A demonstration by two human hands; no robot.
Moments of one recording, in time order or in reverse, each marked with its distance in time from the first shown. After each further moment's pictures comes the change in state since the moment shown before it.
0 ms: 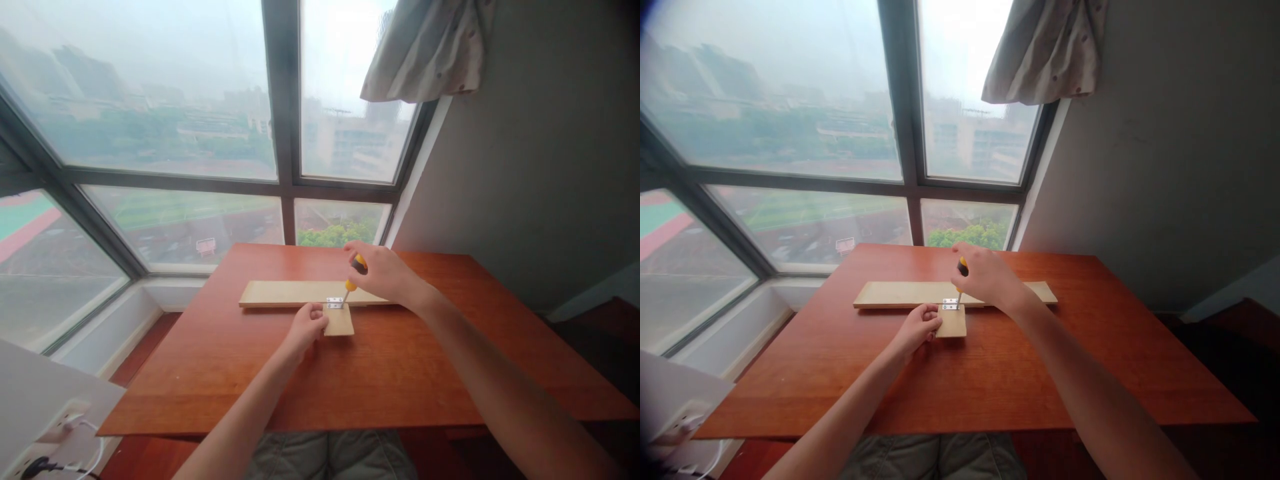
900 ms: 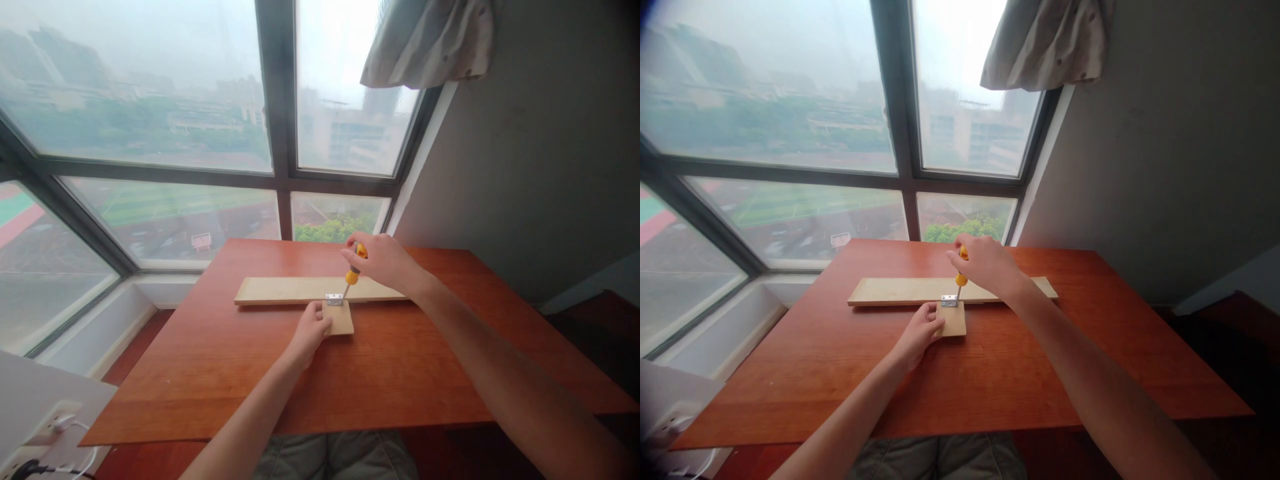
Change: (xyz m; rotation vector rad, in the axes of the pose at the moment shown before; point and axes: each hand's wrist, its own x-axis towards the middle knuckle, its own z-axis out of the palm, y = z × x) left_hand -0.011 -0.002 0.016 -0.184 -0.049 -0.067; right_hand 0.017 0.005 -0.002 -0.128 -0.002 0.118
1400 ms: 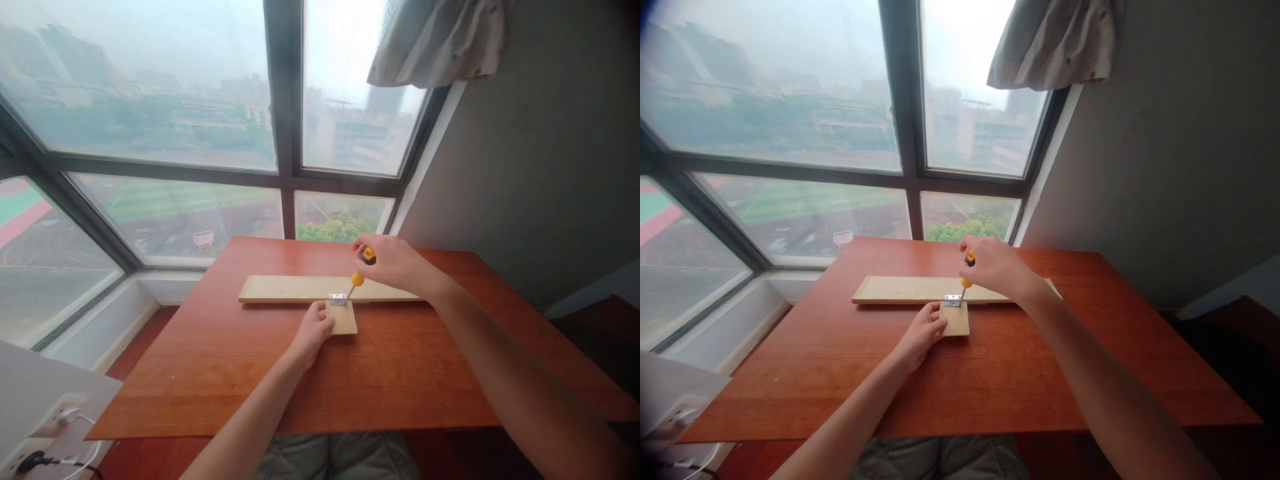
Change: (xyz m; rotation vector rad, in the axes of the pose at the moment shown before) left_hand 0.000 -0.003 -0.002 -0.090 -0.054 0.025; right_hand -0.006 -0.001 -0.010 0.046 -0.064 -0.058
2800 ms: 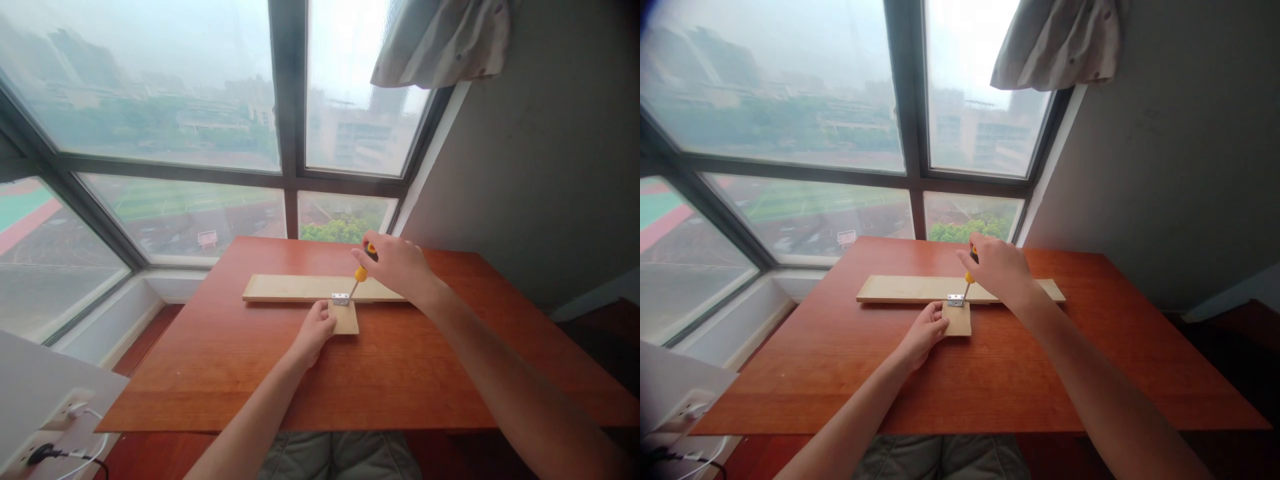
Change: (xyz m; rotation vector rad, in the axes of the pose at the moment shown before) left_hand 0.000 -0.001 -0.002 0.000 -0.013 0.009; right_hand -0.004 -0.003 0.011 -0.220 0.115 0.149
